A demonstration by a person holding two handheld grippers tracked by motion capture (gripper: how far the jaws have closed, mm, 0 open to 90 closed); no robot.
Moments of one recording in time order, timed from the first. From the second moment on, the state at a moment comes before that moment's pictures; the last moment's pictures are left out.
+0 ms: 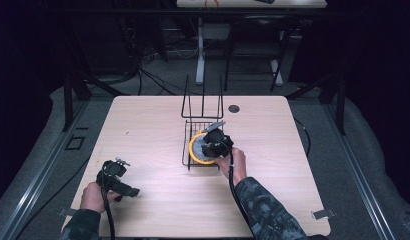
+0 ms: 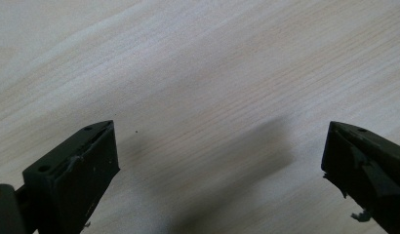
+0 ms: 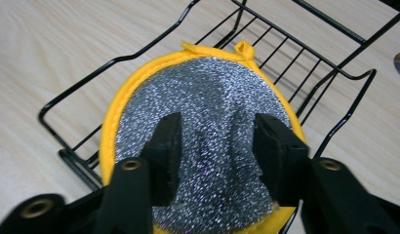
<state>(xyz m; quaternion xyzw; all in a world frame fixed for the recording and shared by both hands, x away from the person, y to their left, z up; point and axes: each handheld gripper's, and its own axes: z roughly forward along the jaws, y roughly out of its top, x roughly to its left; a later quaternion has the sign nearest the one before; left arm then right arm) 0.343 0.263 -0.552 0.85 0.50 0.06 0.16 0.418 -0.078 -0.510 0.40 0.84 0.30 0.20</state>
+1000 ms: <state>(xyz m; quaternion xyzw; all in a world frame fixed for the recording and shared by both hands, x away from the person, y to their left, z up) 0.349 0.256 -0.553 0.86 0.49 0.06 0.16 0.373 -0.133 -0.476 0.37 0.85 0.32 0.19</state>
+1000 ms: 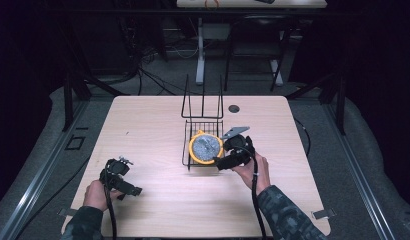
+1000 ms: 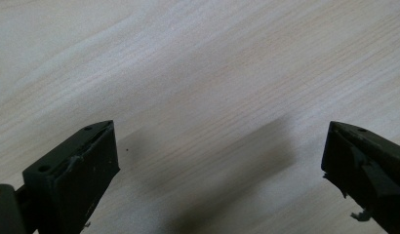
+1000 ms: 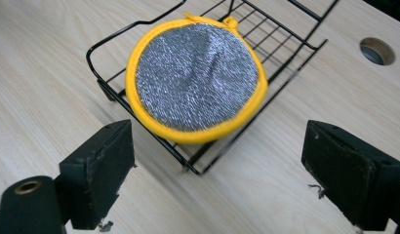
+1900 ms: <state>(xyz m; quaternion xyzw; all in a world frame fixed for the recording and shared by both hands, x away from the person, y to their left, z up) 0.358 0.244 -0.554 0.87 0.47 0.06 0.16 0.326 -0.247 -0.480 0.46 0.81 0.29 0.19</state>
